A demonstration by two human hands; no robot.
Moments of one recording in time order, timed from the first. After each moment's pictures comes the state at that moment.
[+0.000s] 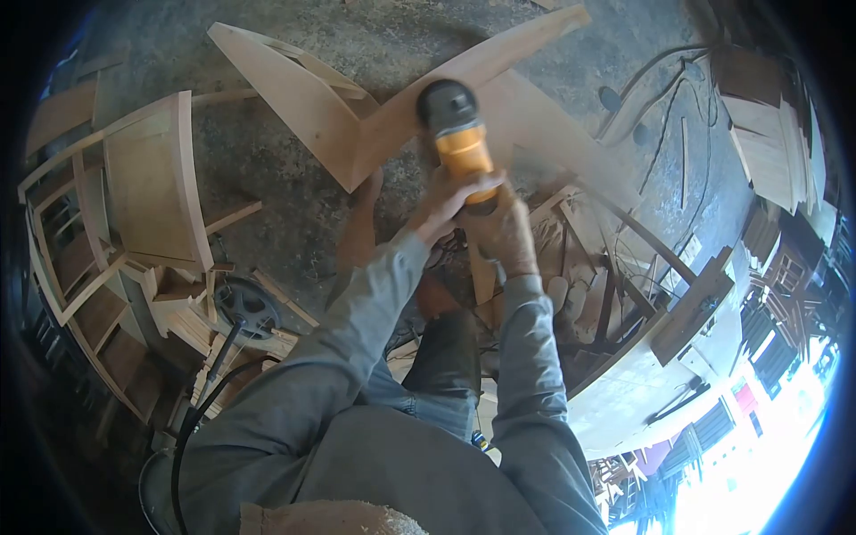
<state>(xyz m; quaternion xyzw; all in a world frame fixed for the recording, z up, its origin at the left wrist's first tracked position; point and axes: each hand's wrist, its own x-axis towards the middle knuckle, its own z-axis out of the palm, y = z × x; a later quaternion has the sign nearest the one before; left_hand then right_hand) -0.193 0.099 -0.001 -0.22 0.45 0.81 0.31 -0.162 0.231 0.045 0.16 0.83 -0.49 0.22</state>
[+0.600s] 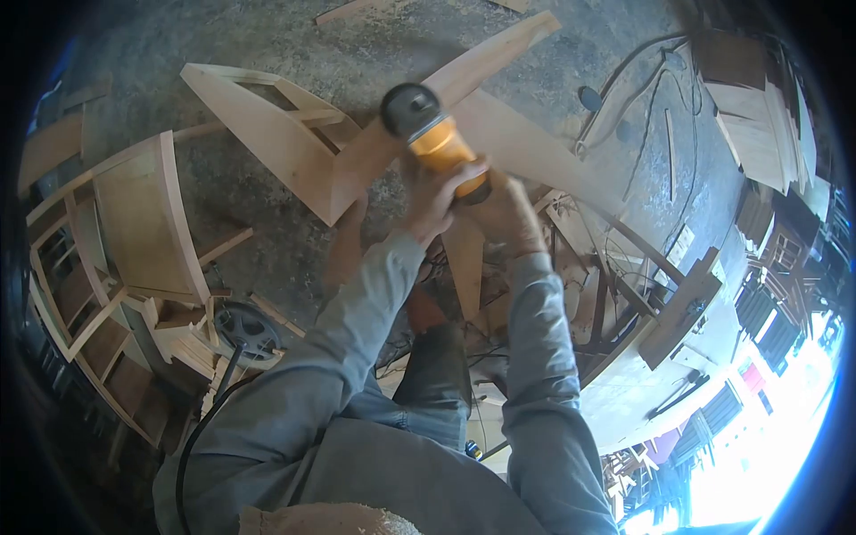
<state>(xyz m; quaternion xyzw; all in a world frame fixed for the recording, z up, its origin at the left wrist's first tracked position) -0.237 0.134 -0.001 -0.25 0.30 0.89 0.24 -0.226 0.277 0.025 0.11 0.84 -0.47 0.25</state>
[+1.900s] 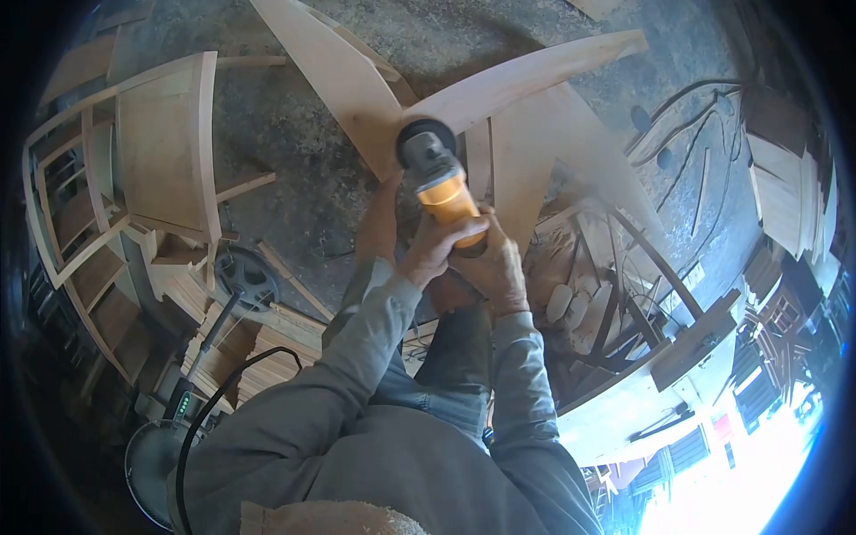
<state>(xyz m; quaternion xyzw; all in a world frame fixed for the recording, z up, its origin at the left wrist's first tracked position) -0.120 0.052 -0.001 -0.28 0.36 0.86 0.22 -0.123 0.183 0.050 0.09 0.85 -0.44 0.28</state>
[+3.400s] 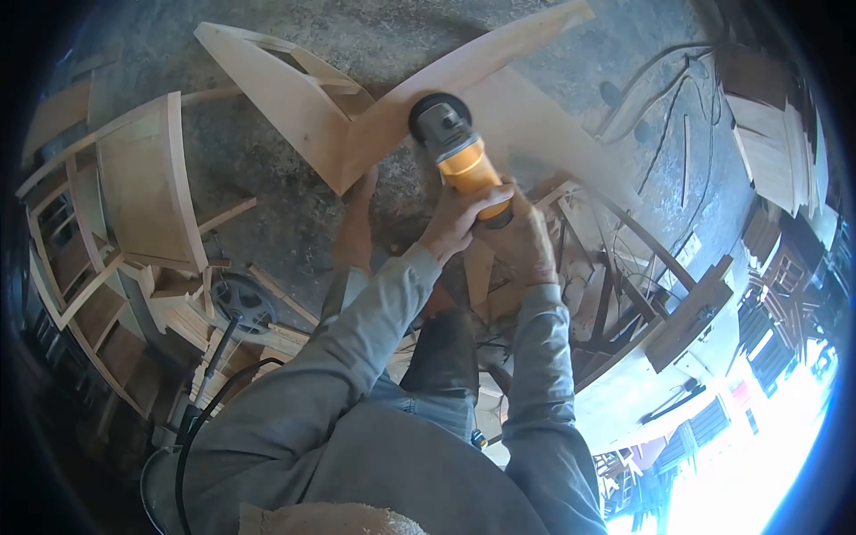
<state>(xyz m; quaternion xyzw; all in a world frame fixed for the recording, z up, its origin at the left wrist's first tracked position) -0.166 0.146 -0.020 -0.27 0.29 0.88 0.26 -0.168 0.265 0.055 0.14 0.84 -0.45 0.26</state>
